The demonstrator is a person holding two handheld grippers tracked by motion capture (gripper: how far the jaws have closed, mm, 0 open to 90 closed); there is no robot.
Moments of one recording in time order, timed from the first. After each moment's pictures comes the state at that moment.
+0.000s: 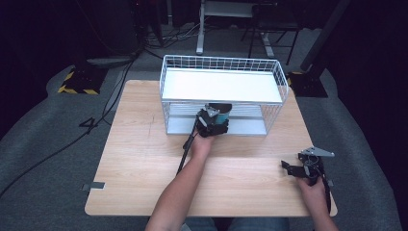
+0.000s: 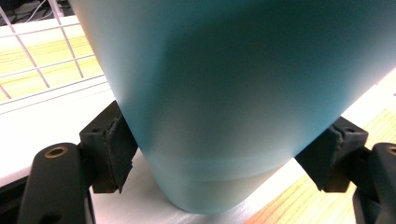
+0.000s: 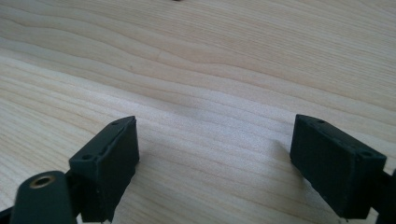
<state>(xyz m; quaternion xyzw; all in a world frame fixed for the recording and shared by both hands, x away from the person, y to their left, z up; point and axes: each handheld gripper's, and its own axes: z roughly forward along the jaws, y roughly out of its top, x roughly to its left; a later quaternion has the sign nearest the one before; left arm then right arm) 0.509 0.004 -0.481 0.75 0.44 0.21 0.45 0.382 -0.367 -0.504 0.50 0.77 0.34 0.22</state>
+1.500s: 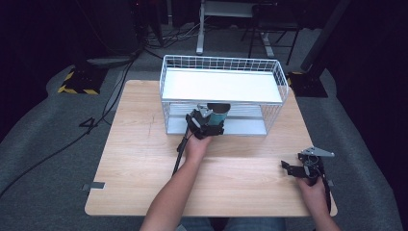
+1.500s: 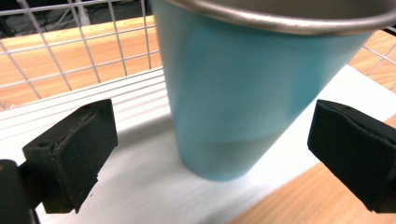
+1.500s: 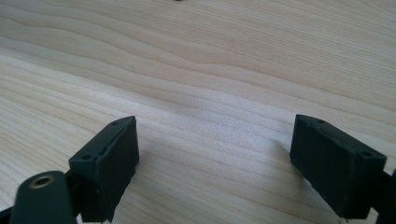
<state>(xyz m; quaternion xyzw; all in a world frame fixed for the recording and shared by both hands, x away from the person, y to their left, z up) 0.489 0.028 -0.465 0.73 0.47 0.22 0.45 0.382 -0.367 -0.504 0.50 0.77 0.34 0.22</state>
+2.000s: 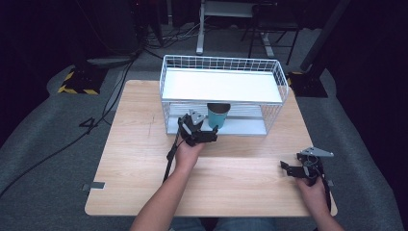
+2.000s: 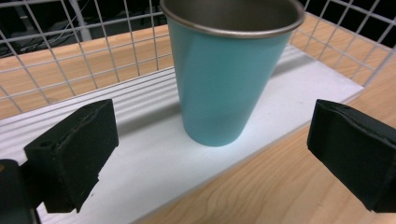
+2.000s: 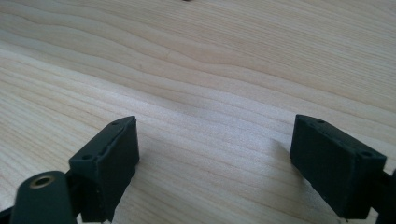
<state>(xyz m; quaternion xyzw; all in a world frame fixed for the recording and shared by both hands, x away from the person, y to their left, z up) 0.446 0.053 -0.443 0.73 0.44 0.24 0.46 0.382 -0.365 -0.504 0.49 0.77 0.34 0.22</state>
